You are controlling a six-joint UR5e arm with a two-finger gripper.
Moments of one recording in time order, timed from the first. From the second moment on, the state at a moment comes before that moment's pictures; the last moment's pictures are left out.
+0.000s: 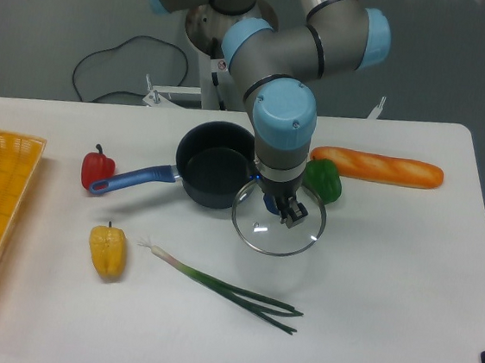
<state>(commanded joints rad) 2.48 -1.86 -1.61 -1.27 1.64 1.43</state>
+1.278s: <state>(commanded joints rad) 2.50 -1.96 -1.58 -1.27 1.64 1.14</state>
